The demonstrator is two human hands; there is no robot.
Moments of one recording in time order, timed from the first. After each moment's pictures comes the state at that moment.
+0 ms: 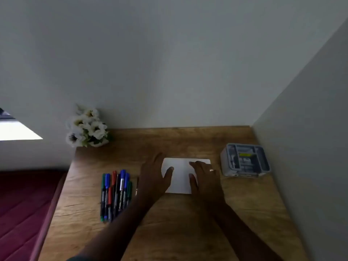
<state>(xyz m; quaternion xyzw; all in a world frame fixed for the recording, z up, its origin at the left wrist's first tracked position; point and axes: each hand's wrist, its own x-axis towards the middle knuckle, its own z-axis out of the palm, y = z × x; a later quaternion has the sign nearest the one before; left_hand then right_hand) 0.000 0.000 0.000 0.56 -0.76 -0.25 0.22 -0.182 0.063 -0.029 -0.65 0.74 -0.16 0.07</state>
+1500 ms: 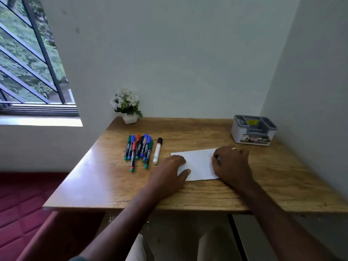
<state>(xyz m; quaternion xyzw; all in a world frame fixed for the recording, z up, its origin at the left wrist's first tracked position) 0.059 0.163 -0.082 0.45 -0.85 -0.12 0.26 -0.168 0.181 -0.080 -0.66 0.70 -0.24 -0.13</state>
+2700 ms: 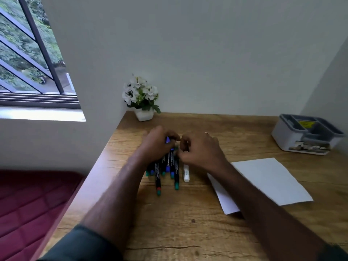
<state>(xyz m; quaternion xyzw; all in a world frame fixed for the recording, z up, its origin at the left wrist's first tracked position) 0.153 -0.031 -0.077 0.45 -0.84 -0.14 0.27 -0.007 0.049 -0.053 -0.72 0.65 -0.22 0.04</state>
